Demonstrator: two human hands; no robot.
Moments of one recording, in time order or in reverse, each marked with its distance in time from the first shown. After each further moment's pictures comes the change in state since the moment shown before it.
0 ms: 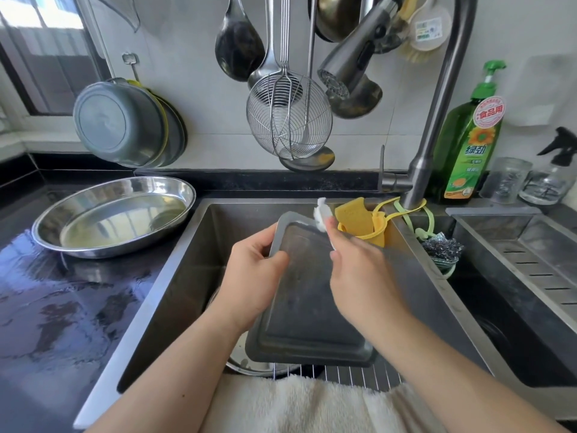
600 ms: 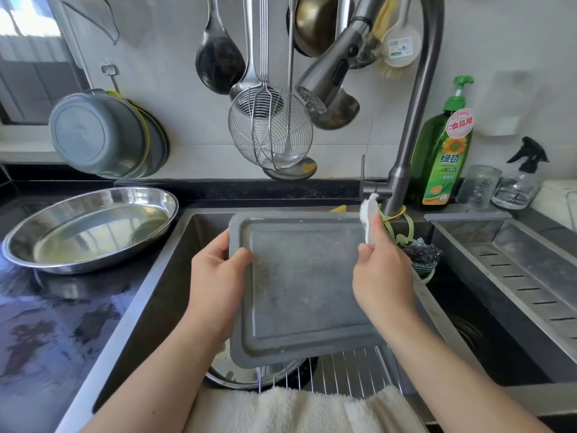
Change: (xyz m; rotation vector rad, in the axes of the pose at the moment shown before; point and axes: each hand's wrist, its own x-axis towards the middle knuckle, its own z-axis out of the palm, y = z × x) left_hand -0.001 0.009 -0.005 -0.157 0.213 -0.066; right_hand 0.006 0.023 -0.027 0.205 0.231 0.345
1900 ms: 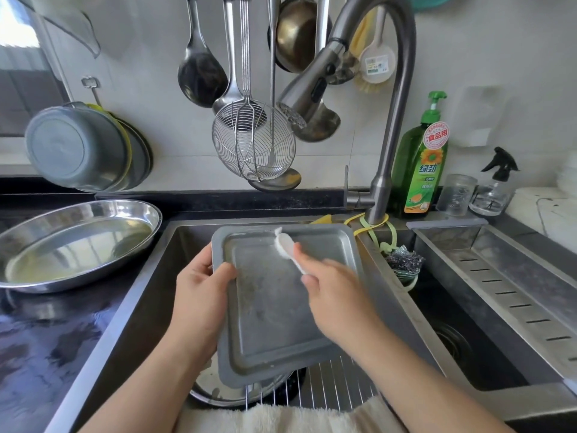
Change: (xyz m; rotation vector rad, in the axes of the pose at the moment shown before) left_hand -0.005 0.006 0.002 -0.058 -0.010 -0.071; right_hand -0.012 -0.007 0.013 -0.222 -0.318 -0.289
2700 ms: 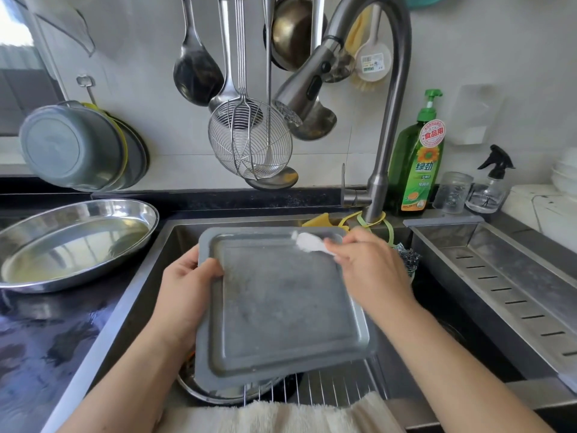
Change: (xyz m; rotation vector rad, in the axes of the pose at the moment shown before) left_hand 0.010 0.005 -0.015 0.017 -0.003 -0.087; right_hand 0.021 0.045 -0.030 -0.130 0.228 -0.033
